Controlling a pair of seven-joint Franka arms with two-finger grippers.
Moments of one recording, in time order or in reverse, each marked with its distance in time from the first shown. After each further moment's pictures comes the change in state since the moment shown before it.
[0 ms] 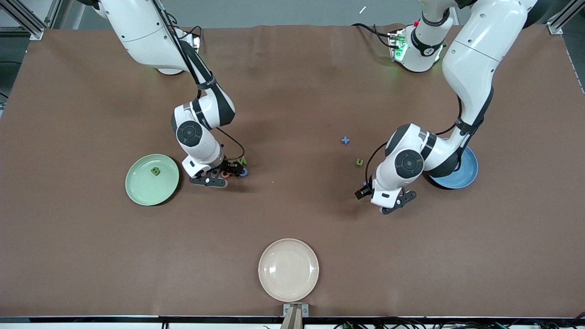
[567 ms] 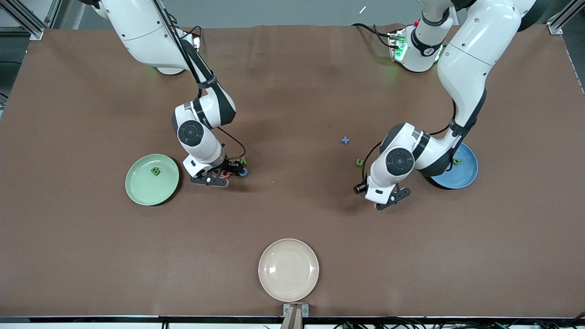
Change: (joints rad) left arm -0.013 0.010 -0.001 -0.032 0.040 0.008 -0.013; right arm 0.002 -0.002 -0.001 0.005 0.000 -0.009 0.000
